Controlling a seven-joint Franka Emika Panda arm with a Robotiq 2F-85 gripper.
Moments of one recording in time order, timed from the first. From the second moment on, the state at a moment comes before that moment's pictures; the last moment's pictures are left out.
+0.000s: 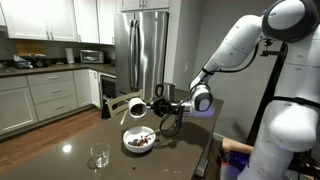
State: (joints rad) arm -0.15 0.02 -0.15 -2.72 2.33 1.85 -1.42
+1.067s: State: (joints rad) arm -0.15 0.11 -0.19 -2.75 2.34 1.66 -1.74
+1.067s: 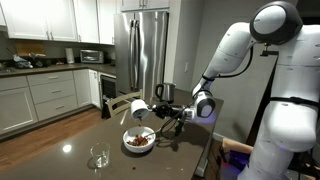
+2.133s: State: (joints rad) arm -0.15 0.13 -0.20 -2.76 2.34 1.69 -1.80
